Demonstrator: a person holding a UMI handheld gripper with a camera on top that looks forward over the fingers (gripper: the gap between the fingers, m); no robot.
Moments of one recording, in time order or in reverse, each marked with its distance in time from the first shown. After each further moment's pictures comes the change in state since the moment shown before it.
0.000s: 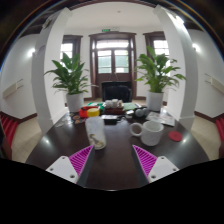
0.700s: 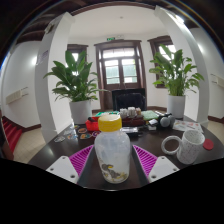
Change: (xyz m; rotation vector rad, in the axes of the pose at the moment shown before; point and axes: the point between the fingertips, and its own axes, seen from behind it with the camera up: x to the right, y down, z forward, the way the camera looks) arm -0.095 -0.001 0.175 0.147 -0.095 0.029
